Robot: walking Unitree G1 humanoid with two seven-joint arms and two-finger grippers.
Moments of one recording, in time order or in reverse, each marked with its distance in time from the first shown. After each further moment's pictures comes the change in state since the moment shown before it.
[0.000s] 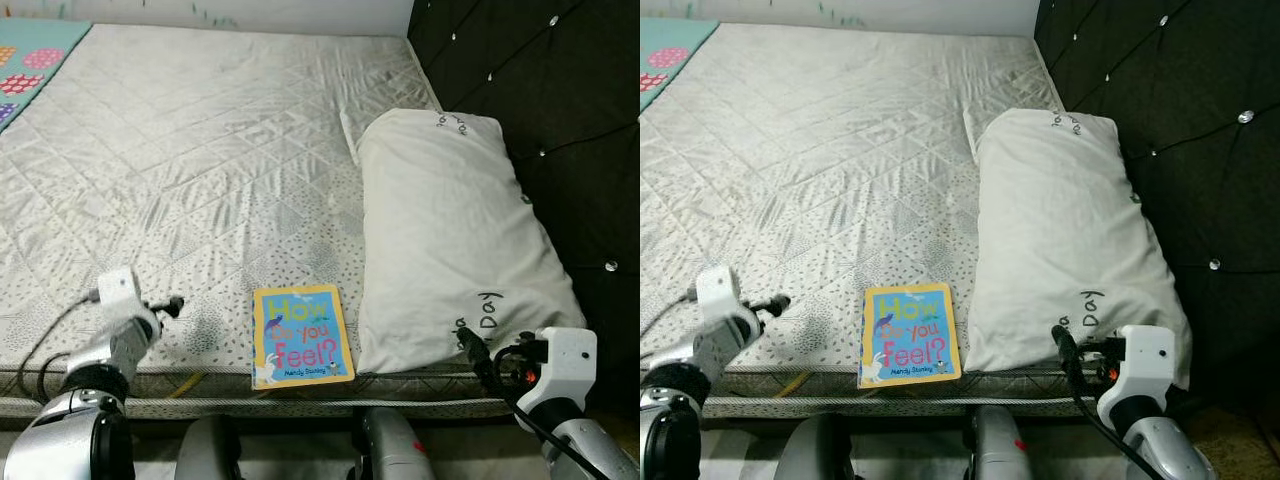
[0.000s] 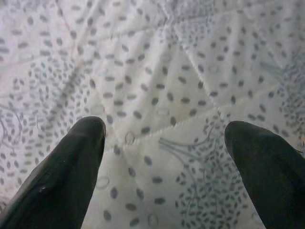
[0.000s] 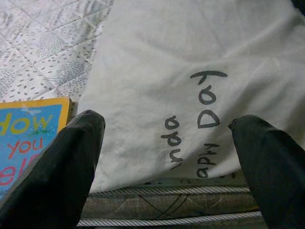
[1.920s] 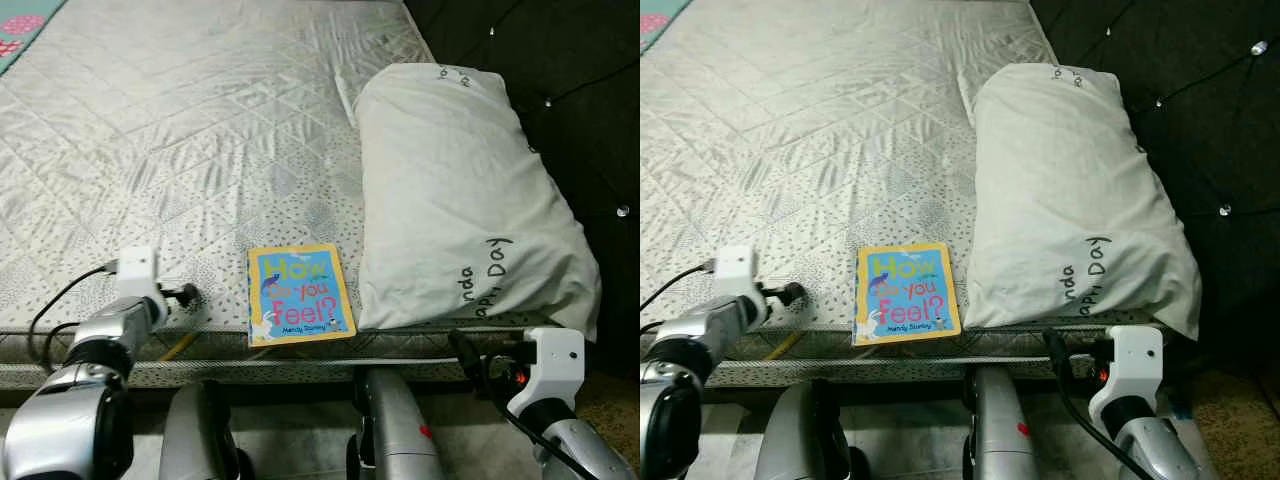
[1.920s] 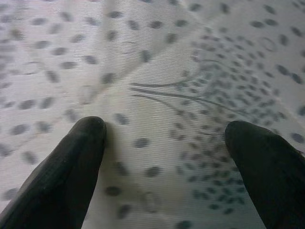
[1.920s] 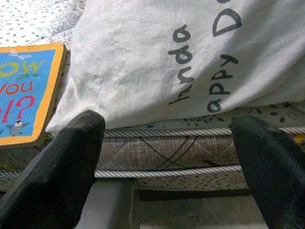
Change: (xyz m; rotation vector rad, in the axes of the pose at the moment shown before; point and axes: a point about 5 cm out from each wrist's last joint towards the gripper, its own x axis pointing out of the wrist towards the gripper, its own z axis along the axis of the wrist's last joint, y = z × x) left arm 0.002 -0.023 0.018 0.246 0.026 -0.108; right arm 0.001 0.007 -0.003 -0.020 0.006 0.027
